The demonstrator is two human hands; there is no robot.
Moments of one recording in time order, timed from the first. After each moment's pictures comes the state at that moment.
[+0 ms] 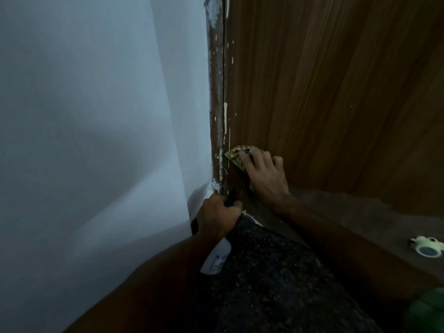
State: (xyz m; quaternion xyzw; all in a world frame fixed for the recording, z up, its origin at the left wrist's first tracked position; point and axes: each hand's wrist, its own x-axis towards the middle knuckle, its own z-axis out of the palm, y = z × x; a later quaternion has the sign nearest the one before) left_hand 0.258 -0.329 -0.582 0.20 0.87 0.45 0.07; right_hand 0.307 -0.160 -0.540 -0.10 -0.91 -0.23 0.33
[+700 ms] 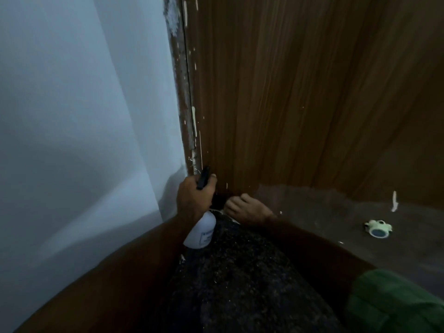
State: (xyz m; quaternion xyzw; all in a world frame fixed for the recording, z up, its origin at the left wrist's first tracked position) left_hand 0.258 -0.312 -0.538 0.24 0.79 0.56 0.03; right_hand 0.355 -0.129 -0.623 0.09 -0.92 -0.37 0.14
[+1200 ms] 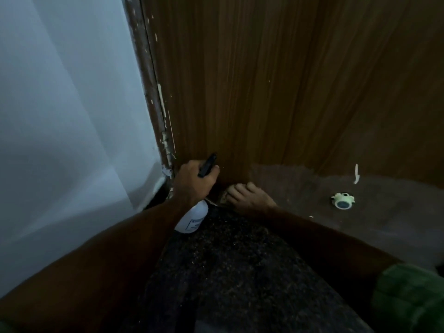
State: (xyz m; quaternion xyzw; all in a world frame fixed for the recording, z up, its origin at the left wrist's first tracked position) left_hand 0.298 -0.280 -0.538 0.37 0.79 0.49 0.07; right_hand 0.432 -0.103 -0.639 0.05 -0.89 -0.40 0.21
